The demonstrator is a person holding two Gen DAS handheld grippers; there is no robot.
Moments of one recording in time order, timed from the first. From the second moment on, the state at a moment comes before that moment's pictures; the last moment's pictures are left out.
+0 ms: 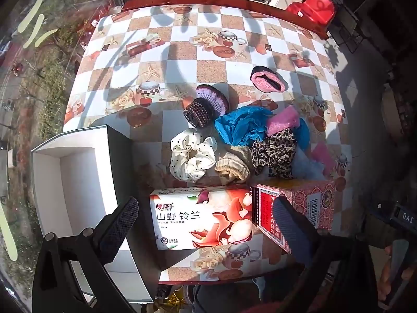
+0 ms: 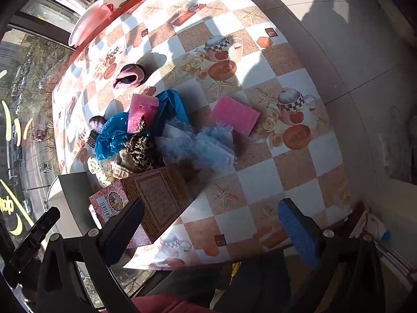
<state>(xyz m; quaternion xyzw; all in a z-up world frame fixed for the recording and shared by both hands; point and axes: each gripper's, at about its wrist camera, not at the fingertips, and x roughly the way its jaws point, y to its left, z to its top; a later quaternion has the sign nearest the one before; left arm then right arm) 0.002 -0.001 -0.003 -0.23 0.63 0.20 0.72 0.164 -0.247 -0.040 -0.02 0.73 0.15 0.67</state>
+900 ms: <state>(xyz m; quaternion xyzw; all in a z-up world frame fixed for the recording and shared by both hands) 0.005 0.006 -0.015 -0.23 0.63 0.20 0.72 0.164 -0.228 -0.050 -0.03 0.74 0.15 0.65</state>
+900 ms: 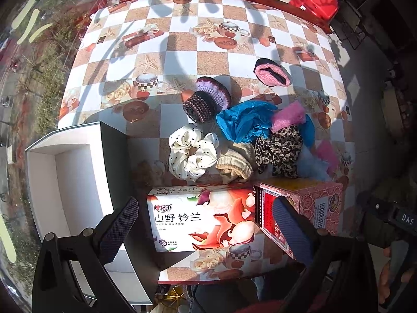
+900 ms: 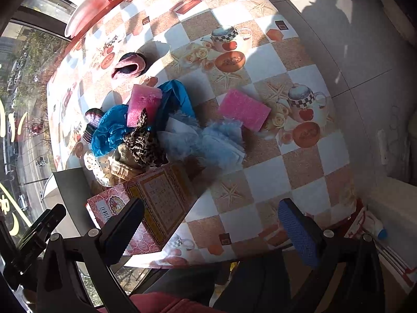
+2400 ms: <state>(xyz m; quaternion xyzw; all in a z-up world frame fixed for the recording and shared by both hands) 0.105 0.090 -0.095 -0.20 0.65 0.23 0.69 0.224 -0.261 -0.121 0.03 0.77 0.05 0.63</state>
